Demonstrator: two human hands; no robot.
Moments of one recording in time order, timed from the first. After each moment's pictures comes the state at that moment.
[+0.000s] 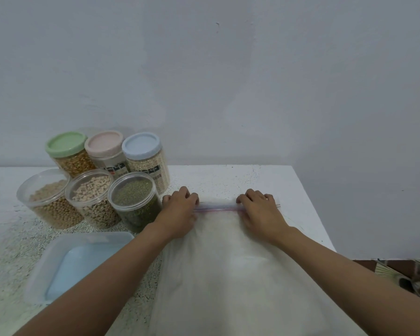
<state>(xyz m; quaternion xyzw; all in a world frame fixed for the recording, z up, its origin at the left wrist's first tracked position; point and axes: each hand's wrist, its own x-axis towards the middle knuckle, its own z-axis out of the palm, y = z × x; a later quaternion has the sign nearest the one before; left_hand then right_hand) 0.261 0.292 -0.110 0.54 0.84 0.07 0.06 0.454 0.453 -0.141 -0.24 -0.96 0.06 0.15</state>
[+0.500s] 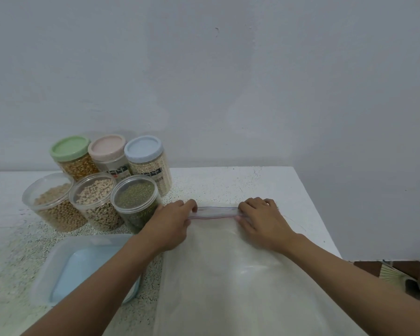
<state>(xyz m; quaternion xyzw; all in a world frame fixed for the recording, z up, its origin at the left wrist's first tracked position) 0.264 0.256 -0.095 0.58 0.81 0.09 0.05 0.466 0.440 -0.132 -0.23 -0.96 0.10 0.11</state>
